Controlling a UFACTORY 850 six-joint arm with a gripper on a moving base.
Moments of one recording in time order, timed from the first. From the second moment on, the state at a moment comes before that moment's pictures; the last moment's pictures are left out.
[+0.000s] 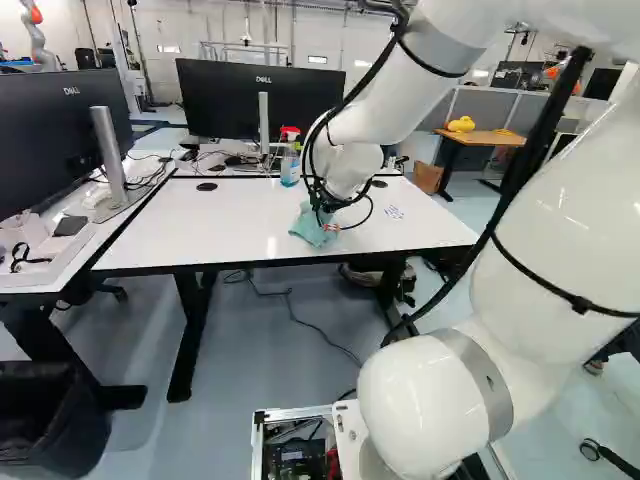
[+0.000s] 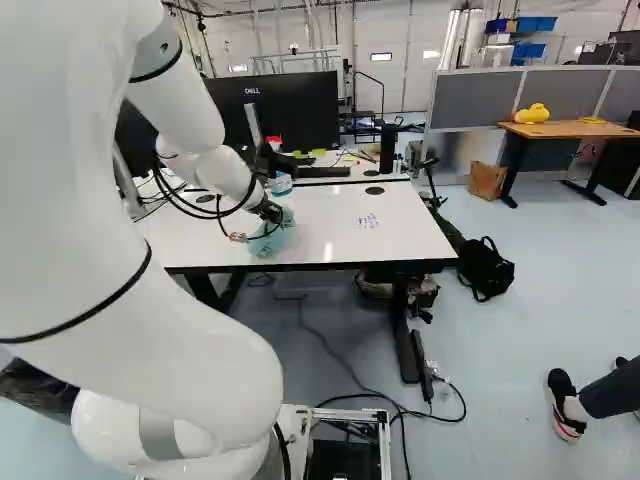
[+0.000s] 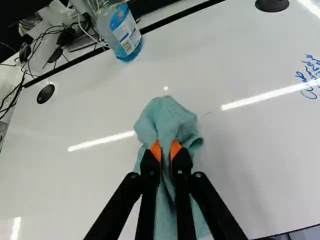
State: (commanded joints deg) arm 9.5 1.7 -35.6 24.2 7.3 0.0
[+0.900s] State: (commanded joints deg) arm 2.7 -3.2 -40.7 7.8 7.3 0.0
